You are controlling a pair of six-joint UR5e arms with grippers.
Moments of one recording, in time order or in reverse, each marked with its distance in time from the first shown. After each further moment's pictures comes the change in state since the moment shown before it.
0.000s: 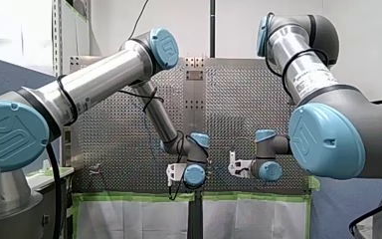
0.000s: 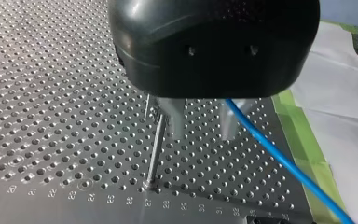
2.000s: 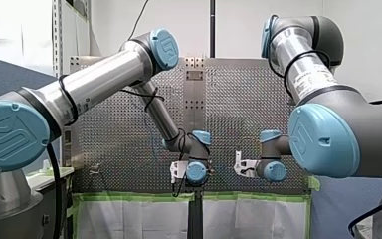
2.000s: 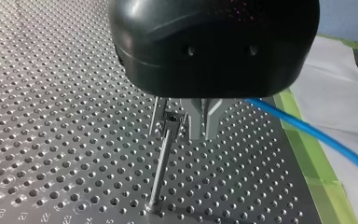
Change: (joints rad) left arm 0.004 -0.003 0.043 -0.040 0.060 0.007; right arm -0.044 0.008 -0.007 0.000 0.002 0.023
